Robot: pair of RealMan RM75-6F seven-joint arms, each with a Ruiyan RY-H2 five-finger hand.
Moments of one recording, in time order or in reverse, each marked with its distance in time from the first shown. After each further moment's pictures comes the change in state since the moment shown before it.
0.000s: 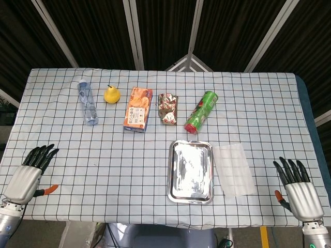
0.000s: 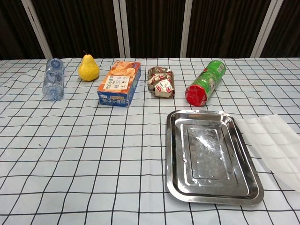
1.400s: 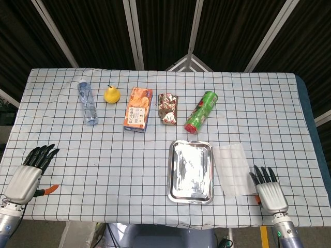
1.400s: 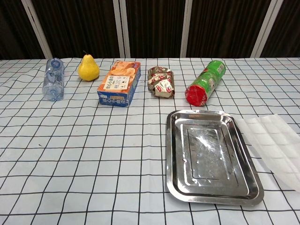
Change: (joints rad) left arm -0.003 0.000 0.002 0.003 0.003 -0.001 -0.002; right arm 0.077 -0.273 0.002 0.211 0.160 -0.249 -0.187
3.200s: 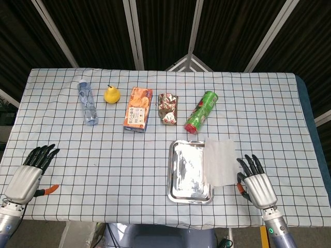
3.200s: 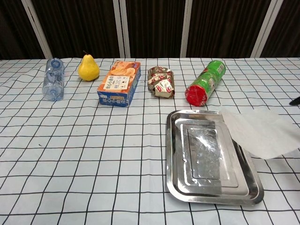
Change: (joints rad) left arm -0.001 0.001 0.001 -0.003 -0.002 -0.002 0.000; right arm 0.058 0.011 0.023 -0.133 -0.184 0.197 0.146
